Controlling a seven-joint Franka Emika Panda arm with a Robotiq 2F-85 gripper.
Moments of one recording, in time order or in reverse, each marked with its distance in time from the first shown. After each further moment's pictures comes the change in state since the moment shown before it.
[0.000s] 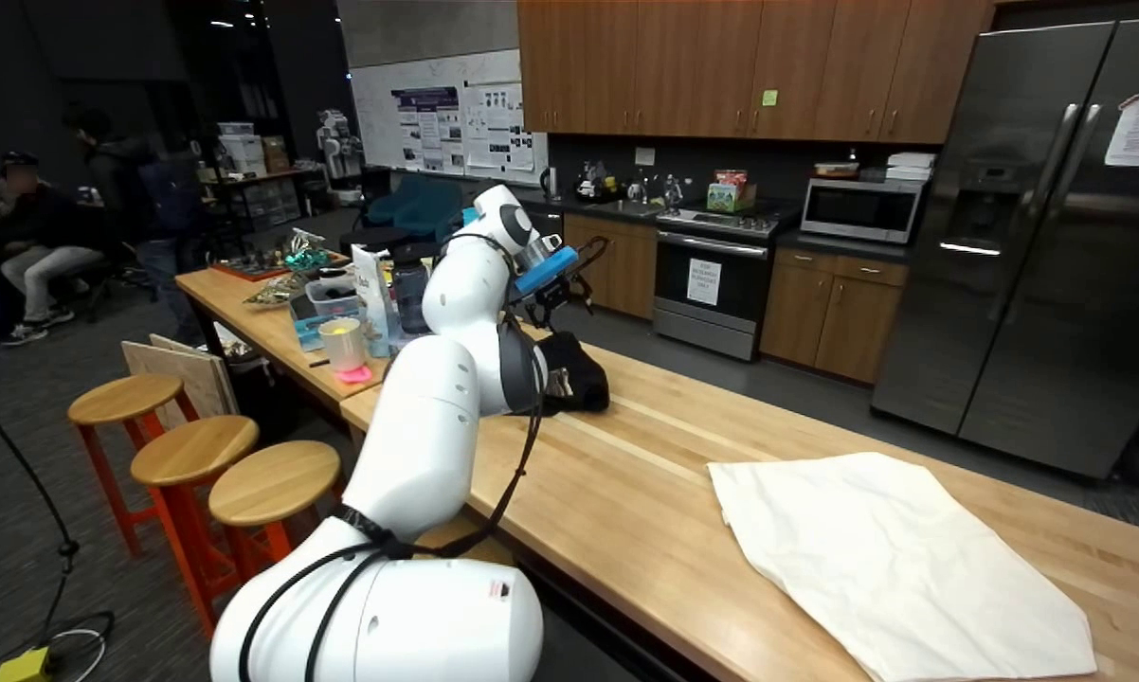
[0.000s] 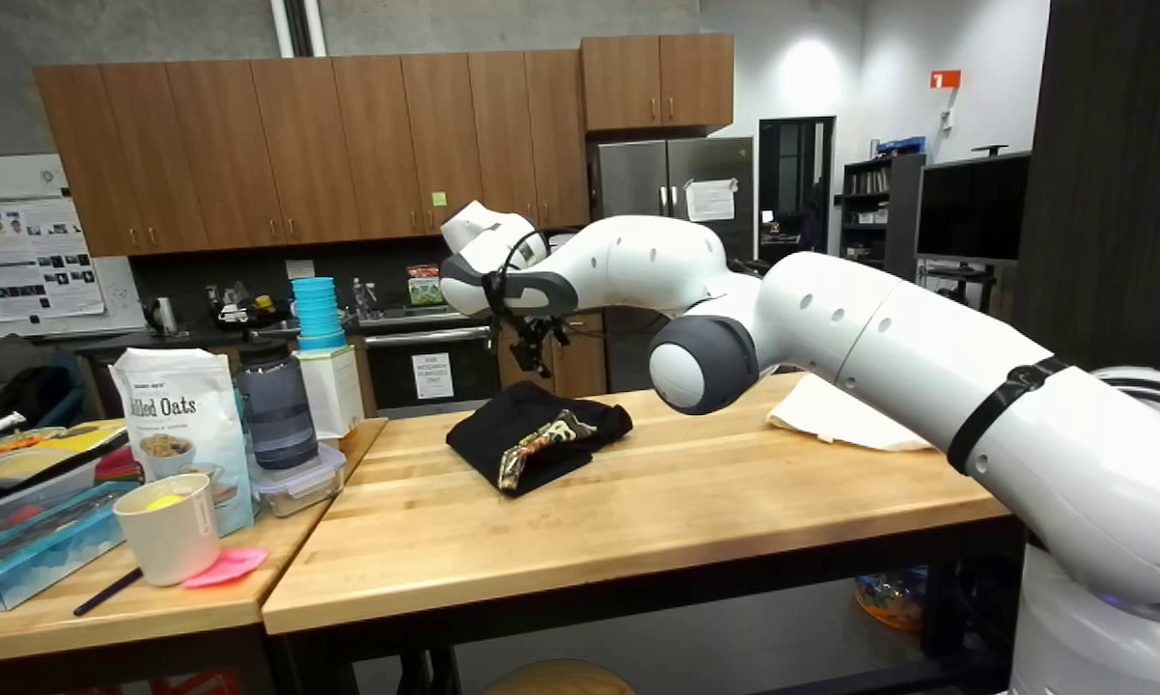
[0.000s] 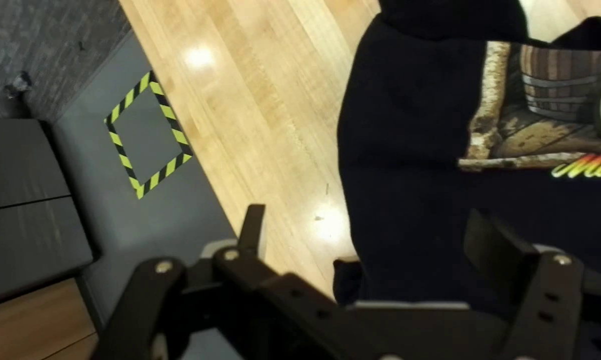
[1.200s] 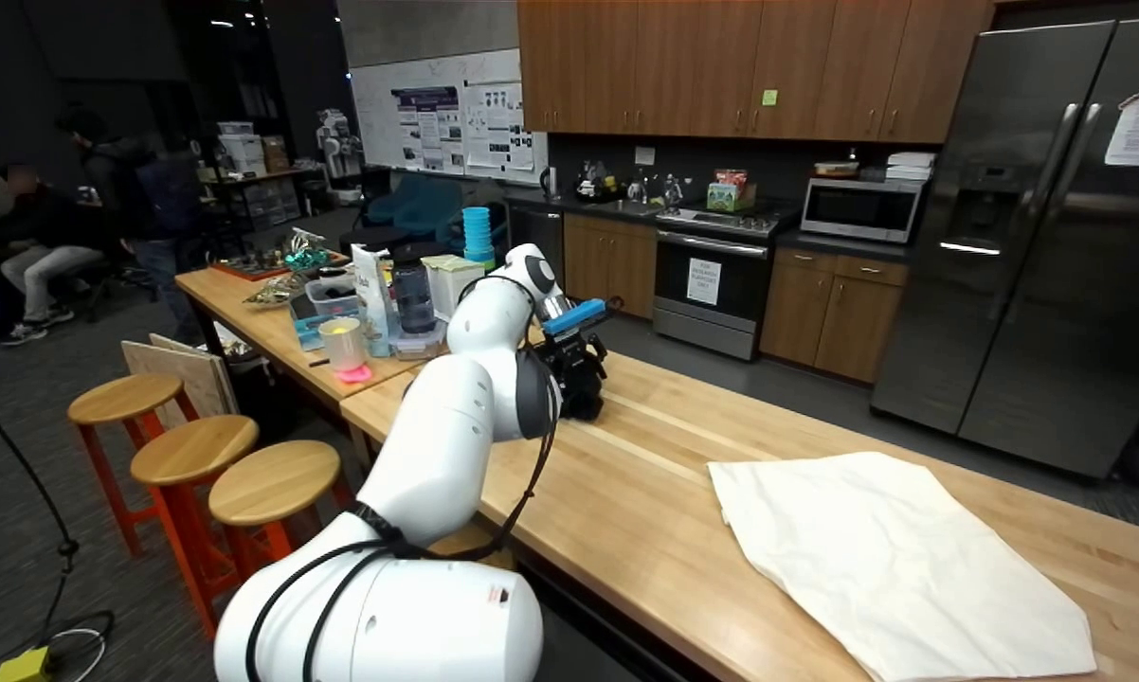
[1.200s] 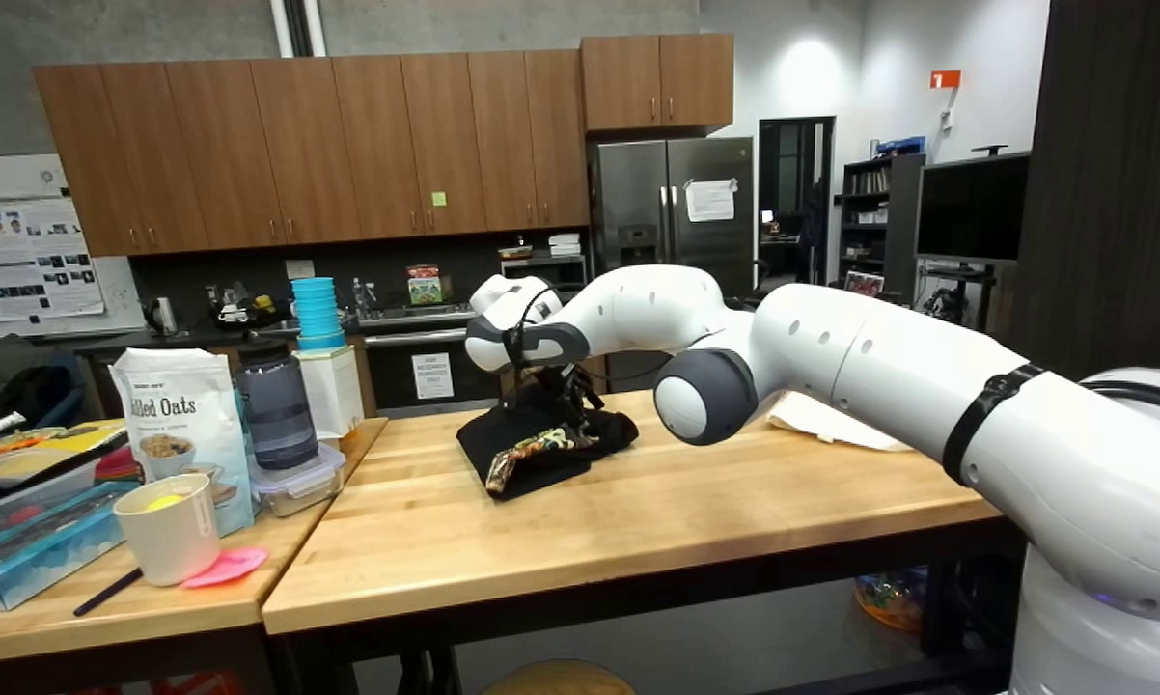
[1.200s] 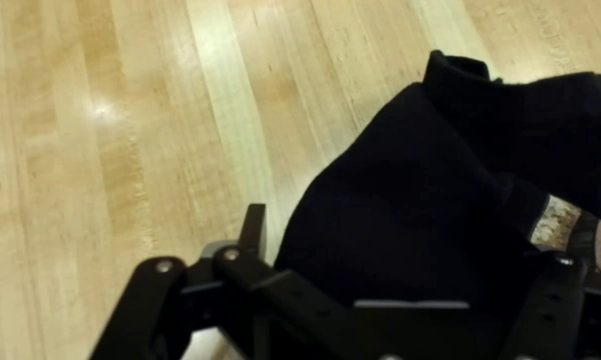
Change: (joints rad) arm -0.059 0.135 0.040 -0.021 0.002 -0.157 -0.325
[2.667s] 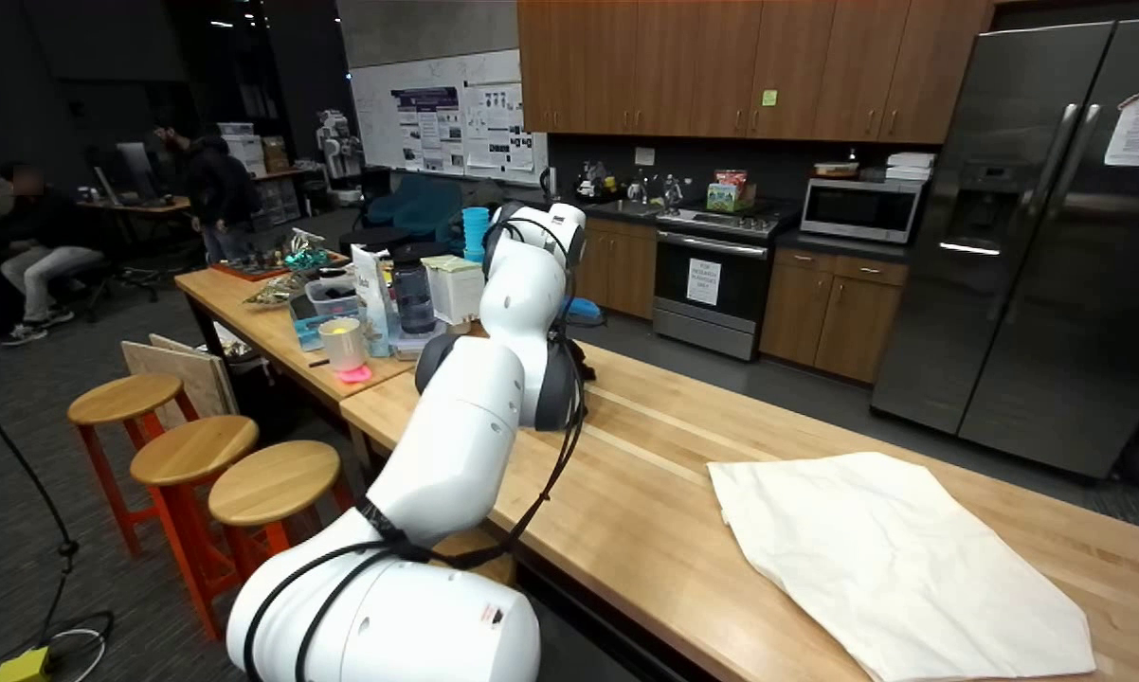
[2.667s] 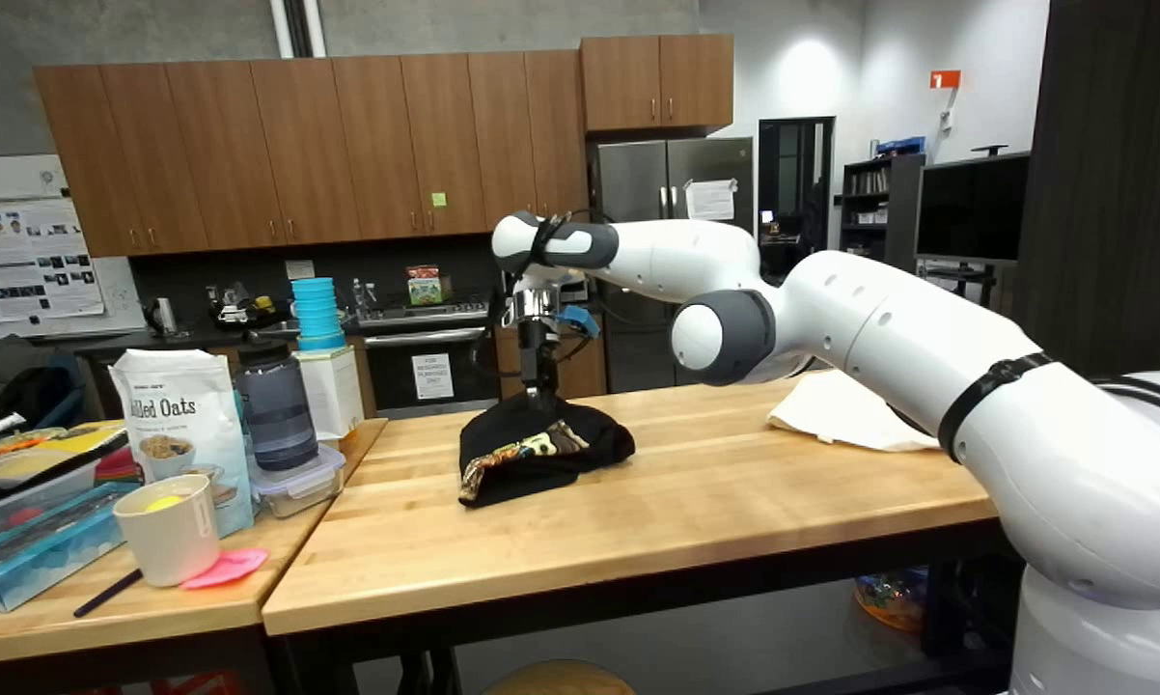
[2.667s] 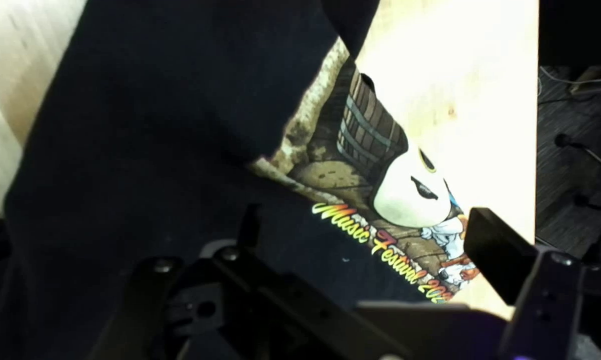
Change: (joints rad) arm -0.172 -0.117 0.332 -0.001 0.475 -0.123 -0.042
